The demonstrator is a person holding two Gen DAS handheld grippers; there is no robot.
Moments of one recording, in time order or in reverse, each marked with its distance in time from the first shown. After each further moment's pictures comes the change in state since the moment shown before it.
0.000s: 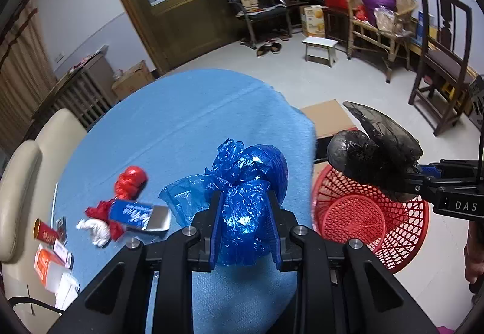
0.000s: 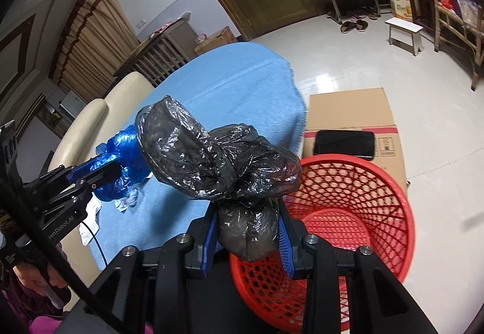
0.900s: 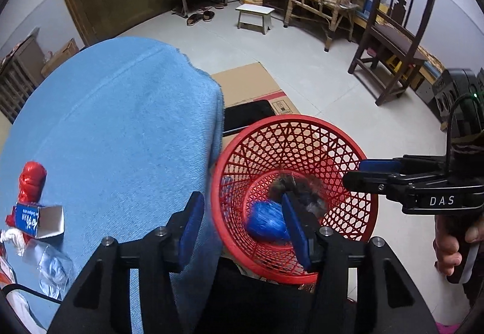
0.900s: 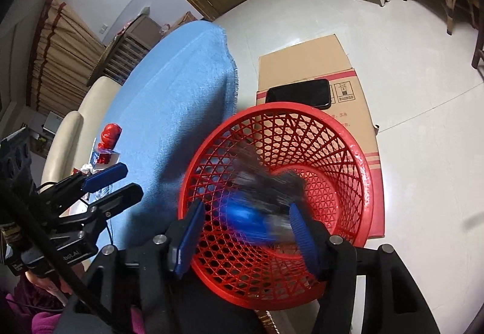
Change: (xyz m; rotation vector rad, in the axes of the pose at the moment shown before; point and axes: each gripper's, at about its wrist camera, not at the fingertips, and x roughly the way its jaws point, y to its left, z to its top) left arm 0.052 -0.065 0.002 0.050 0.157 -0.328; right arm 0.002 -0.079 -0.031 0.183 0.118 -0.038
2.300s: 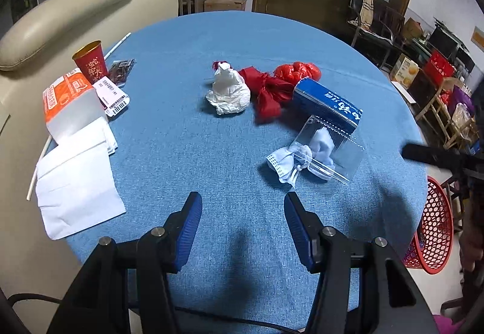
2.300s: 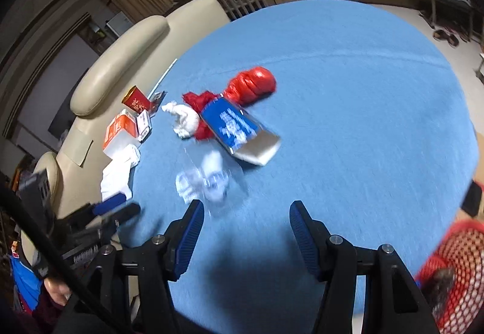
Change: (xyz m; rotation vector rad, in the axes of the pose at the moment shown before) left arm -0.095 0.255 -0.207 -0.691 -0.140 0.313; right arm 0.140 0.307 0.013 -0.516 0.151 0.162
